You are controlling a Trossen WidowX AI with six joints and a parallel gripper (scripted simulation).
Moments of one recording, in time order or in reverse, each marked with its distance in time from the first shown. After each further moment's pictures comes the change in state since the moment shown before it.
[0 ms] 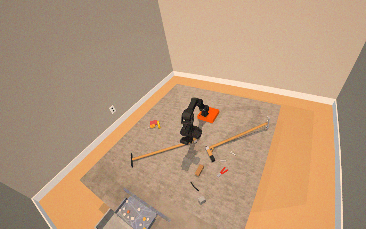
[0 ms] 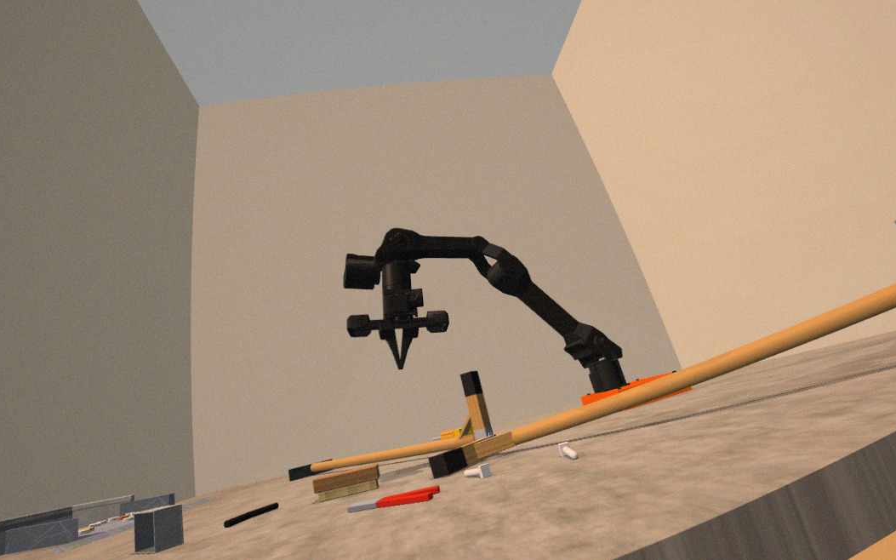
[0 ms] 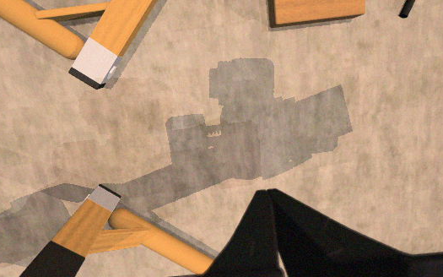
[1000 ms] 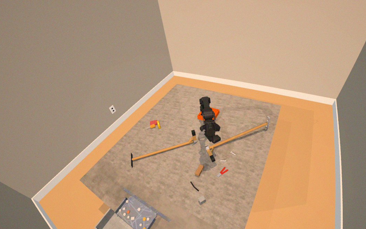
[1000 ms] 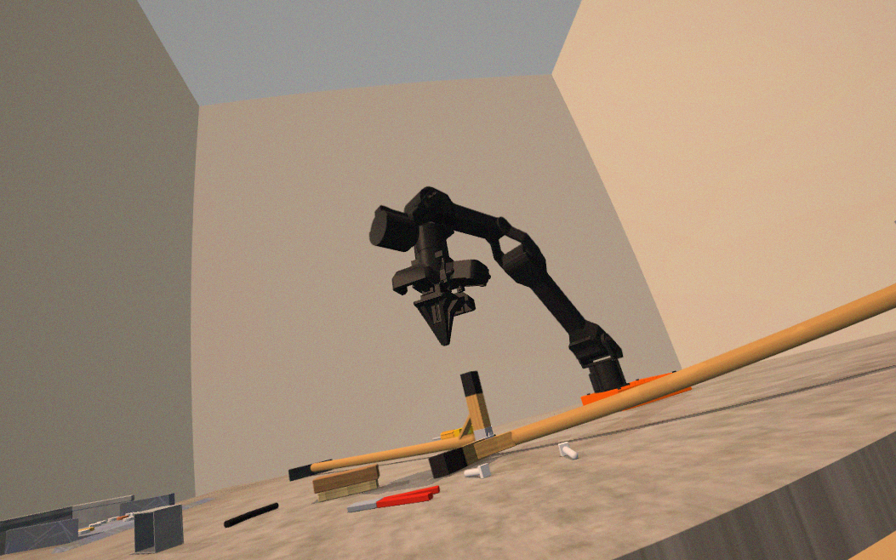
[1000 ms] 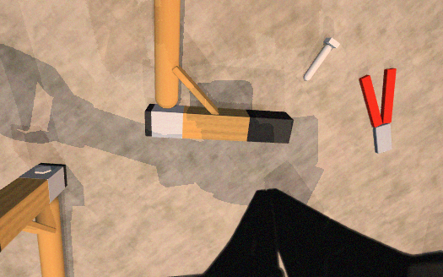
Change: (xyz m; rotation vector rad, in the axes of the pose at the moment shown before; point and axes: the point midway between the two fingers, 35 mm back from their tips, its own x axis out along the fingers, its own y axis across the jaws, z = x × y) arm -0.008 0.068 0.127 -1.031 -0.054 0.046
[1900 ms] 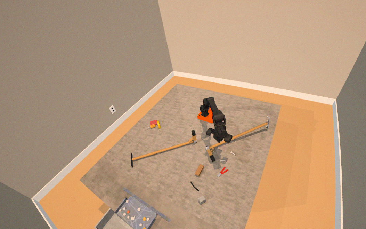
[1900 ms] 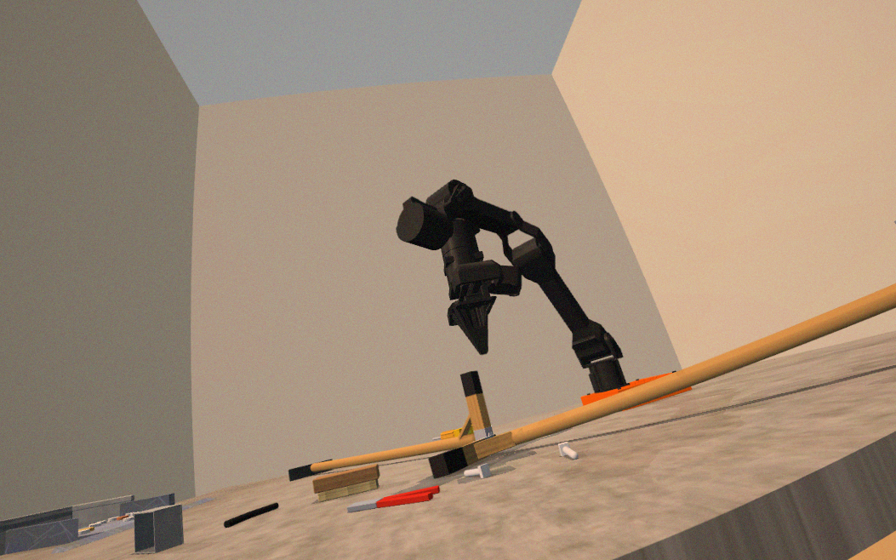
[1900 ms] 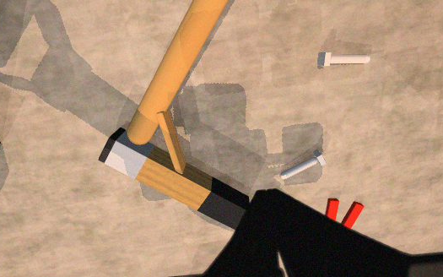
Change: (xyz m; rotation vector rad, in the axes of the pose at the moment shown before) arm 0.032 -0.022 0.063 -0.476 -0.043 0.028
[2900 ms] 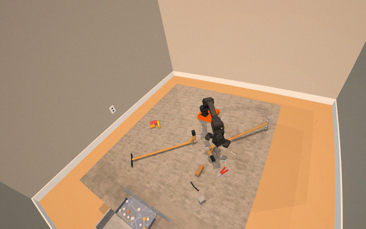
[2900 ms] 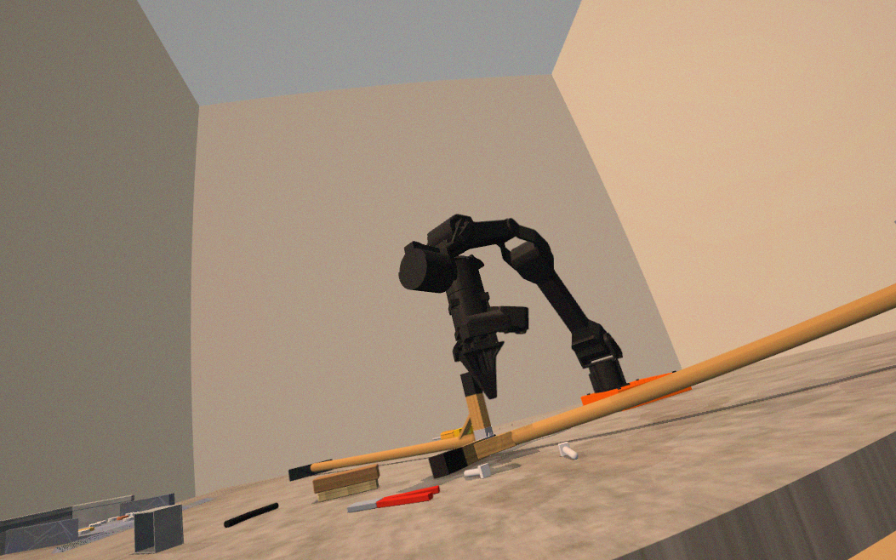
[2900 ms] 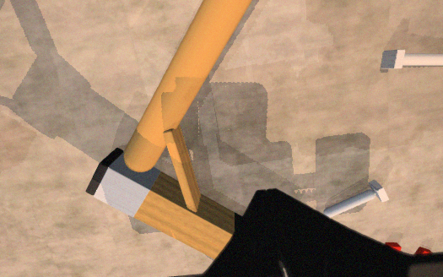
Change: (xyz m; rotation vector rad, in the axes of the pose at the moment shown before) arm 0.061 0.016 0.000 -0.003 -0.035 0.036
